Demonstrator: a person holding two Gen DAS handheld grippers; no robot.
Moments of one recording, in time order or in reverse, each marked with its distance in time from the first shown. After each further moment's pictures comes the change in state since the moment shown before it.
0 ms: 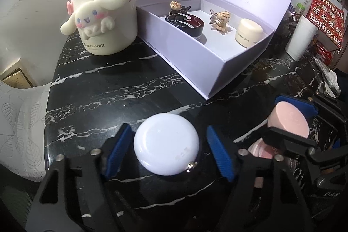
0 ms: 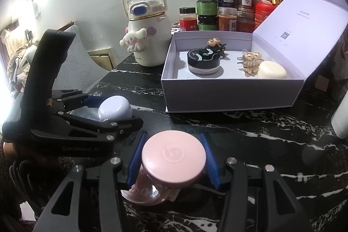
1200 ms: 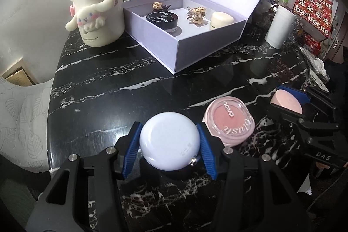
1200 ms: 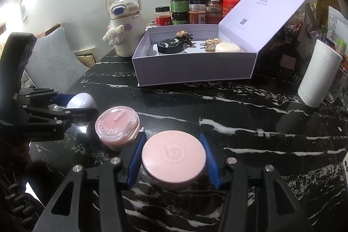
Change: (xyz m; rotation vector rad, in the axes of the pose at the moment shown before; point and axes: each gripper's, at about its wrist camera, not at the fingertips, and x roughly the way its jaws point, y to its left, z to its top) left arm -0.049 -0.034 -0.036 0.019 -0.002 -0.010; right arm -0.052 -0.026 -0.046 0.051 0.005 -0.105
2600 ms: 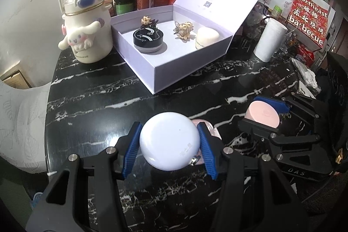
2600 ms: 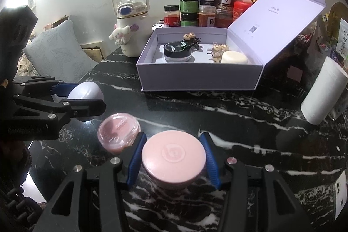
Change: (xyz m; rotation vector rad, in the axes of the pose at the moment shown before) left arm -0.018 -0.027 0.029 -0.022 -0.025 -0.027; right arm 0.000 -0.004 0.026 -0.068 0.034 0.035
